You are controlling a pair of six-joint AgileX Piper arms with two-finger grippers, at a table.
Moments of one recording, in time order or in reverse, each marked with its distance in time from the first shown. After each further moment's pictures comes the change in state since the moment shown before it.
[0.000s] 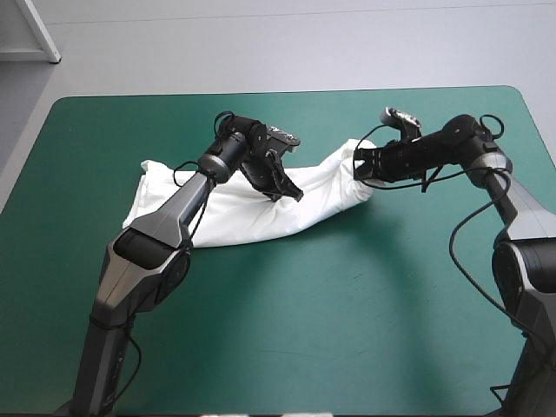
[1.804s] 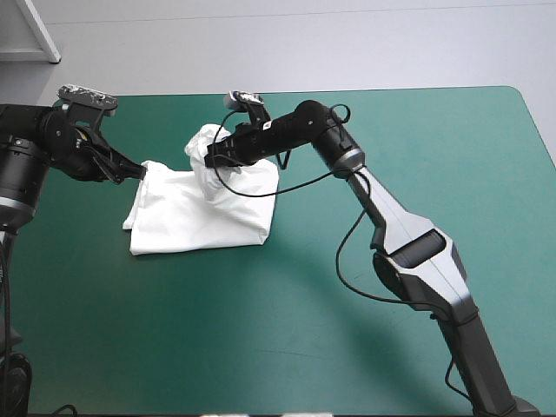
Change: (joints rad) left arm 0.414 -0.864 0.558 0.236 0.005 -0.017; right arm 0.492 0.470 -0.948 0.039 0.077 0.204
